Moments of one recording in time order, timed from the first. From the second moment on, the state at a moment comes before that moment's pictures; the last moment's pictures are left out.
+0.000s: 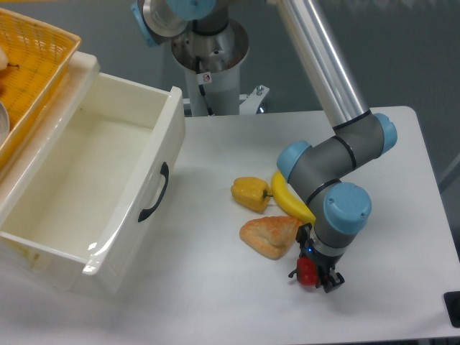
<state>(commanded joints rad) 2.58 -2.30 -1.37 -1.00 1.47 1.68</state>
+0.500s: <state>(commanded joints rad) 2.58 -2.22 -1.36 -1.01 1.48 1.56</state>
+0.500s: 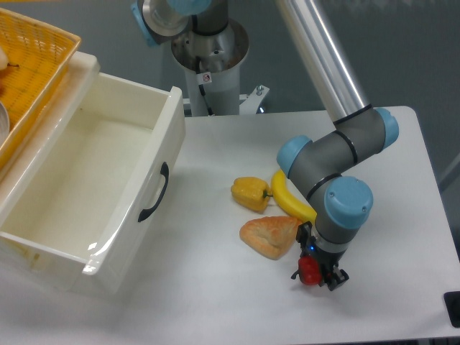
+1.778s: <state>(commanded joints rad) 2.59 -2.07 -1.29 -1.31 1.57 1.50</state>
